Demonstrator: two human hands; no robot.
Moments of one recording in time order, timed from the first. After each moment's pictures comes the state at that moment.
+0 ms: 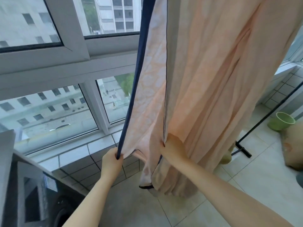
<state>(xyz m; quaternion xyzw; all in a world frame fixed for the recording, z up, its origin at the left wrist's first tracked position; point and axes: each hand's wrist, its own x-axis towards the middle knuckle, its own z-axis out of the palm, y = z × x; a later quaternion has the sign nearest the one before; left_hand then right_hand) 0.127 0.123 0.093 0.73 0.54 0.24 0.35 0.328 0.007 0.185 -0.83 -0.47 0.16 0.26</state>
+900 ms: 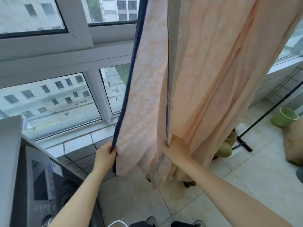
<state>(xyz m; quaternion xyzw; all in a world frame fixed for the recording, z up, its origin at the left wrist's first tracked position) 0.086 0.120 0.088 0.74 0.56 0.20 0.32 0.313 -0.030 0.162 -0.84 -0.43 0.20 0.27</state>
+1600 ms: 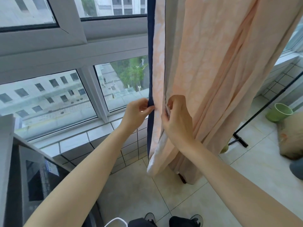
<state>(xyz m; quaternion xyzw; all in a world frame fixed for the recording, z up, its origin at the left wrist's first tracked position) 0.215 0.122 0.227 0.80 0.27 0.34 0.41 0.314 -0.012 0.251 -0.73 -0.52 -0.12 0.43</state>
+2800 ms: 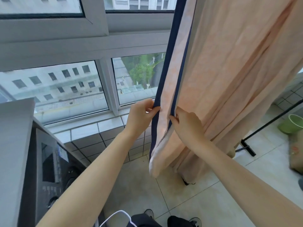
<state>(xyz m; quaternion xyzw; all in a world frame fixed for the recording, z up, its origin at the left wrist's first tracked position) 0.177 0.102 0.229 0.79 0.32 0.38 0.36 0.310 -0.008 0.247 -0.80 -0.56 0.01 0.22</state>
